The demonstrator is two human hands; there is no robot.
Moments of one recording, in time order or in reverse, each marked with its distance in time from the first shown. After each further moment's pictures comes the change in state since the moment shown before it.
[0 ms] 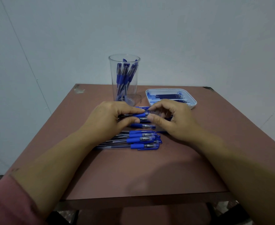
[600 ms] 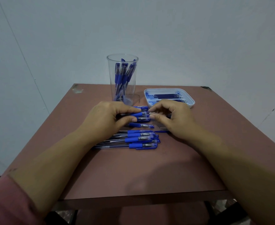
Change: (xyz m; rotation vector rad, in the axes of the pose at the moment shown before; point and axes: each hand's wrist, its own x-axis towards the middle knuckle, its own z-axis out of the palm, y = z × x) left_hand 0.000 0.001 0.001 0.010 0.002 -0.065; right_hand 0.000 0.004 0.000 -0.013 -0.008 0.086
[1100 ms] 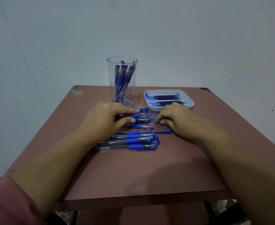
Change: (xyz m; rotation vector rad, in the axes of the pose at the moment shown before) left_hand 0.000 0.001 -0.001 0.031 0.007 -0.045; right_hand 0.004 0.006 -0.024 -0.425 -0.375 0.048
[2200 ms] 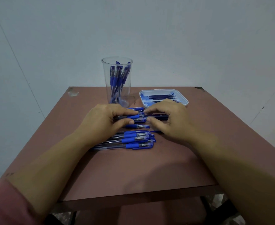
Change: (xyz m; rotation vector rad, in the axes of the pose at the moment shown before) left_hand -0.002 0.003 -0.001 -0.056 -0.042 0.057; right_hand -0.008 -0.018 0.013 0.144 0.445 -0.155
